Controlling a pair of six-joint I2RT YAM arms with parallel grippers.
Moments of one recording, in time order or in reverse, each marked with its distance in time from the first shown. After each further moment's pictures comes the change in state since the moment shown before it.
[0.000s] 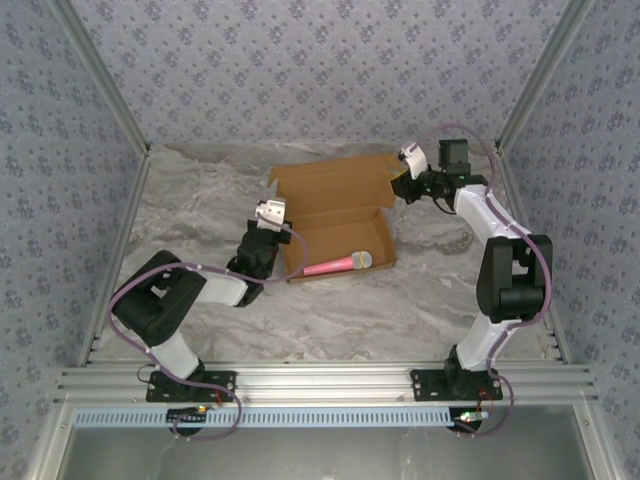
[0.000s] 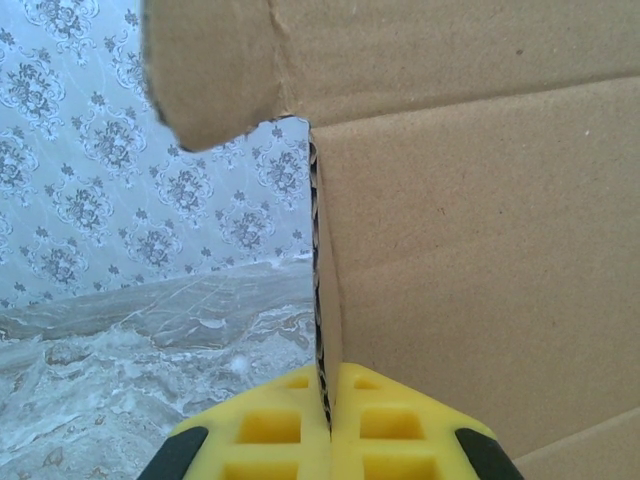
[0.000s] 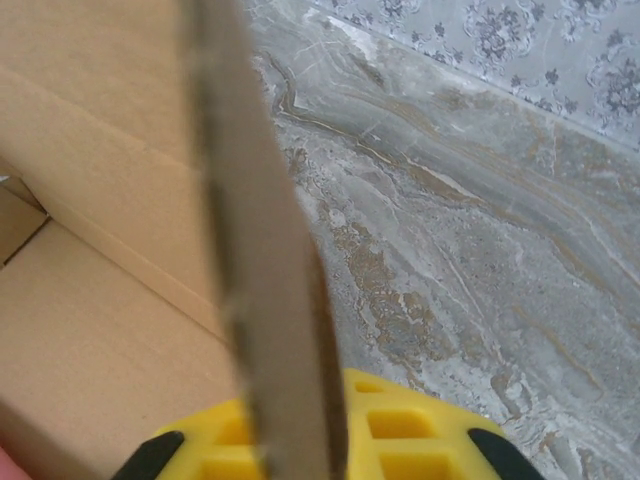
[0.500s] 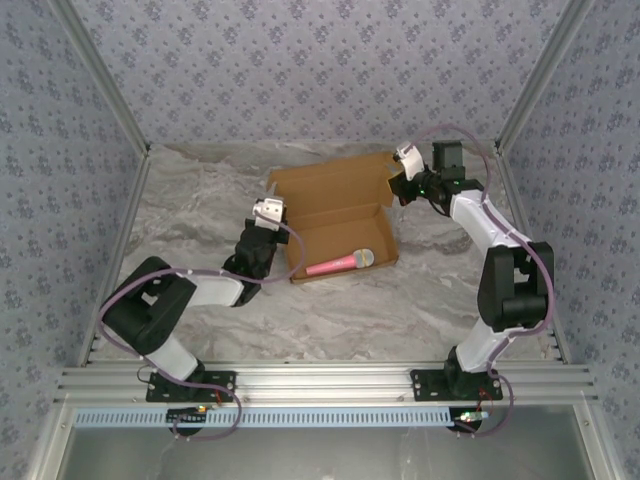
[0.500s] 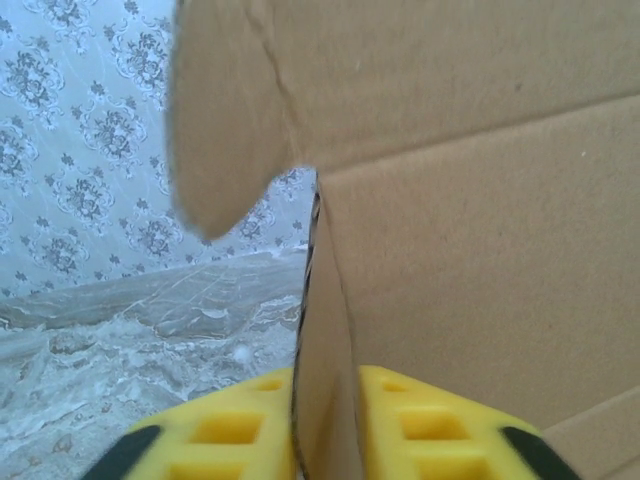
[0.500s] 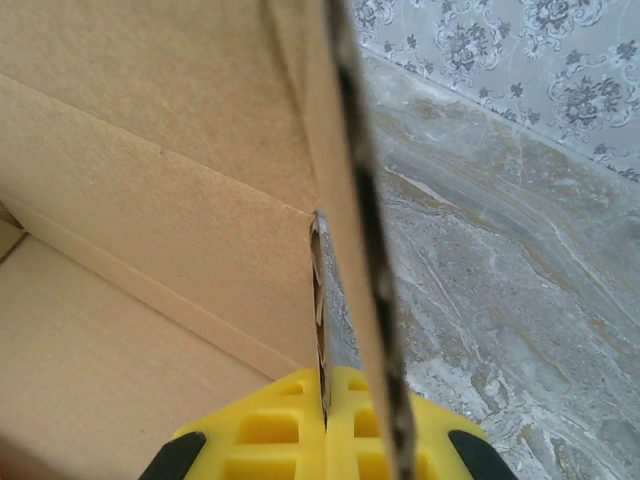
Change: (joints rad) left arm 0.006 -0.083 0.003 -0.134 0.011 -0.036; right arm 0.043 -0.063 -0.053 0.058 0.123 0.037
